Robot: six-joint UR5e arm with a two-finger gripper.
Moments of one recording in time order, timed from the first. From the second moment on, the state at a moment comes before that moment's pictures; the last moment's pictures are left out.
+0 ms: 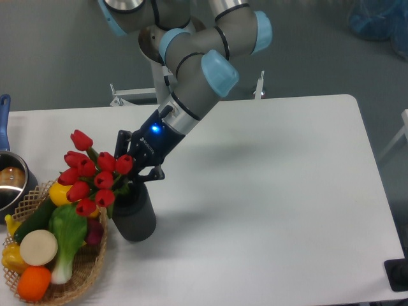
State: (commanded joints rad) arm 2.45 -1.72 -1.91 -0.80 0.62 1.14
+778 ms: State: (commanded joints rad) arm 2.45 -1.71 -1.81 -0.80 0.60 0.99
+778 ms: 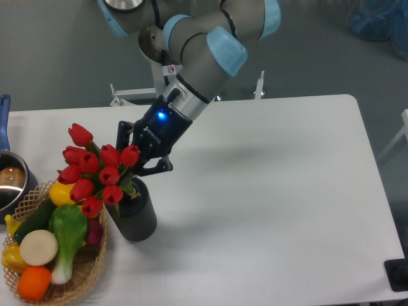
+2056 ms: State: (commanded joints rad) arm 2.50 -1.71 -1.69 -0.80 0.48 0.71
